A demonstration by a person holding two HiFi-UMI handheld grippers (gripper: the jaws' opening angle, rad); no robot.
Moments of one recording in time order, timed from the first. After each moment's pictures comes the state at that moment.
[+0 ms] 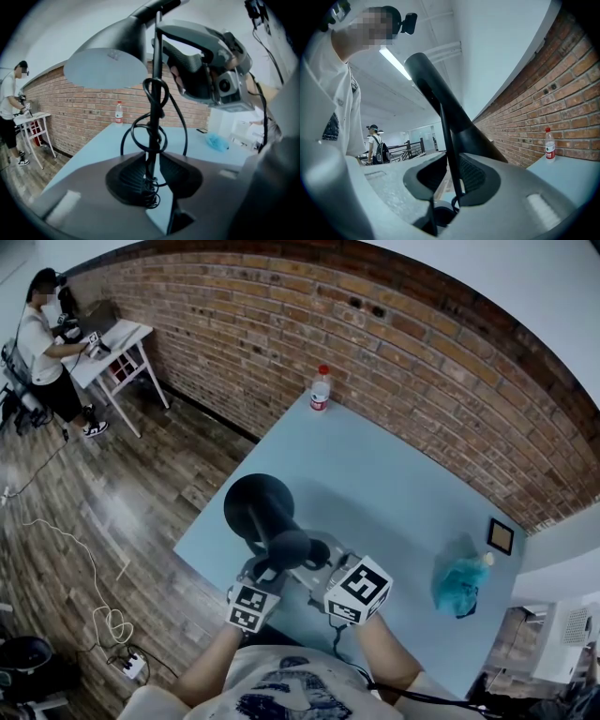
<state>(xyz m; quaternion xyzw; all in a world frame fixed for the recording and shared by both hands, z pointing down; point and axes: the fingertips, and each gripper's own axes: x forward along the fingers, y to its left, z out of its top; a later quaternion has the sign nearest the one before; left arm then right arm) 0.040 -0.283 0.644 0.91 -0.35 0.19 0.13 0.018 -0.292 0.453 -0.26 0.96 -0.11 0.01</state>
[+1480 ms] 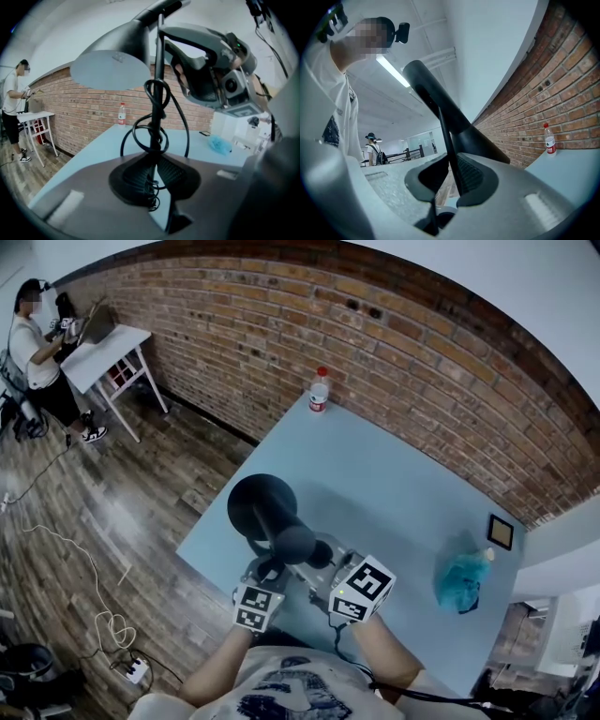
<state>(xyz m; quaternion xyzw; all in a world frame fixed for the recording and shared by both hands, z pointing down) 0.035 -0.286 0.644 0.90 -0.37 0.17 0.13 0.016 -0.290 0.451 -0.27 0.95 -0.13 0.05</state>
